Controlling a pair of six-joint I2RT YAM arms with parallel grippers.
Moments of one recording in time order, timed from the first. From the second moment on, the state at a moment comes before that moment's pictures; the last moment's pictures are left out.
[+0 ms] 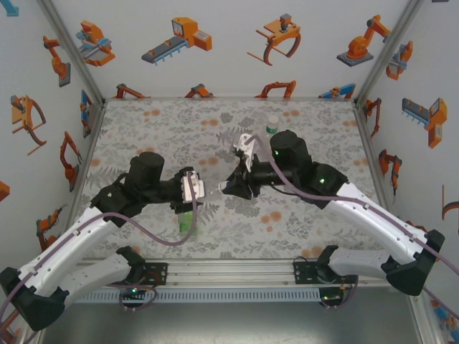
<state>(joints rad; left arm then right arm) -0.74 0.90 0.91 -0.59 0.46 0.74 0.88 1.15 1.21 -0.45 -0.50 -0.01</state>
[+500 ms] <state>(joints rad) -0.72 0.99 0.87 -0.51 0.30 0.74 0.77 1.26 1.12 -0.40 -0.31 1.09</state>
